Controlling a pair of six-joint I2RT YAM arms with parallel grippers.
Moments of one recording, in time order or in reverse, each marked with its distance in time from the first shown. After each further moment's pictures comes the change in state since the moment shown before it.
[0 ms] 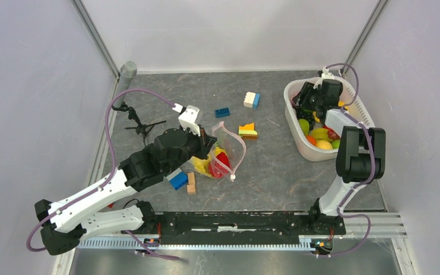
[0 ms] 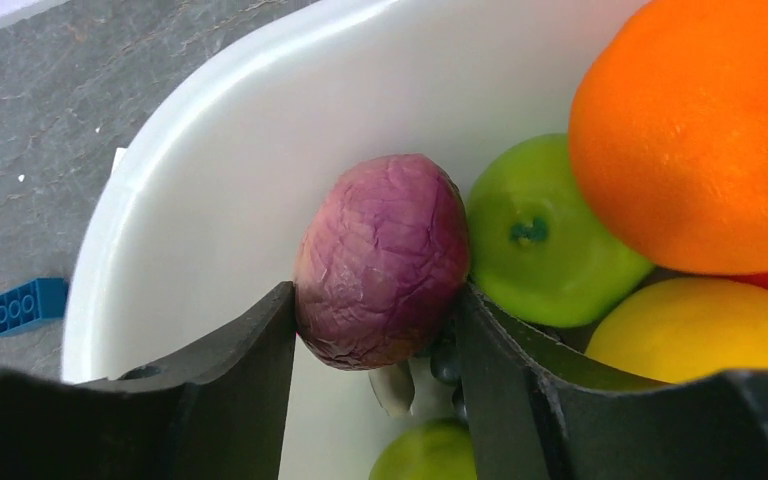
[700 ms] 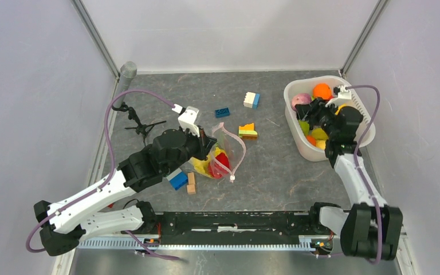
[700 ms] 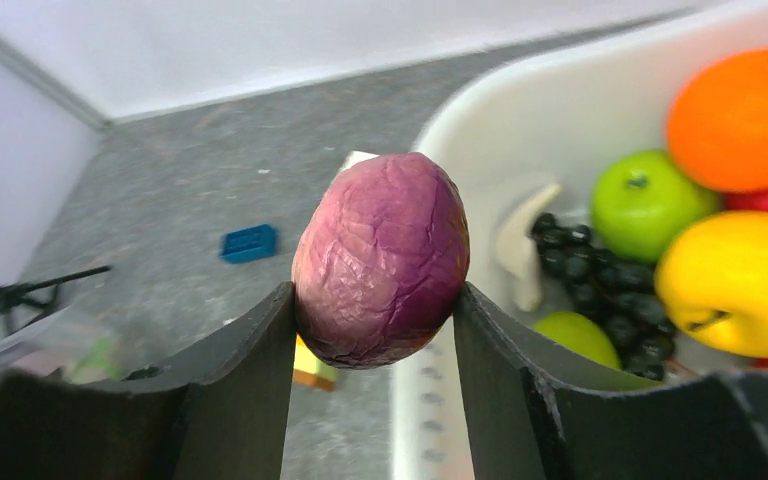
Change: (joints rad) left arm 0.001 -0.011 -0.005 -0.004 0.018 0.000; right arm -0.019 -0.661 -0.455 0.171 -0.138 0.065
